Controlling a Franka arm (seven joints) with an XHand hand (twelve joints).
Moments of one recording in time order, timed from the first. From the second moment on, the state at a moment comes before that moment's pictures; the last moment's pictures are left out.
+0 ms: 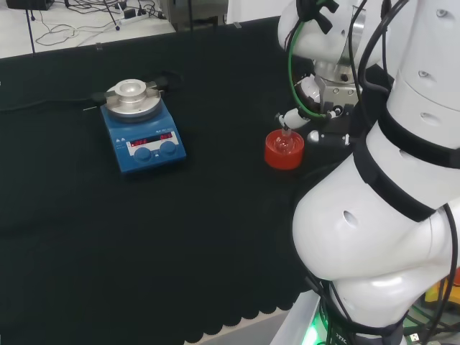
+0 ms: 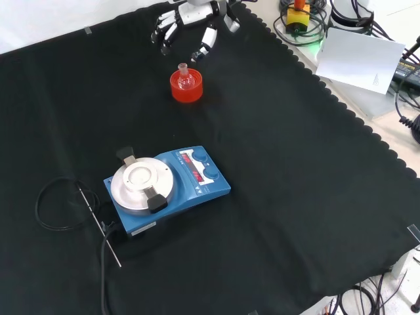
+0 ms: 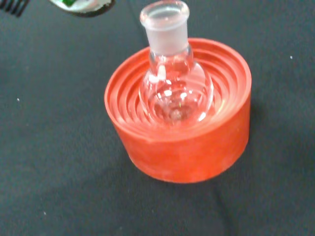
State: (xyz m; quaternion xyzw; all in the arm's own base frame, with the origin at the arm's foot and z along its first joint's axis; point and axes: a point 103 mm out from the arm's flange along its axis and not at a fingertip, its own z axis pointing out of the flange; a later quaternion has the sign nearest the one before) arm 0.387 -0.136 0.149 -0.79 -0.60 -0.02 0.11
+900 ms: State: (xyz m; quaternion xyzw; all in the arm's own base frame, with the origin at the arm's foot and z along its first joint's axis) arm 0.392 -0.143 0.110 -0.79 -0.59 0.00 0.13
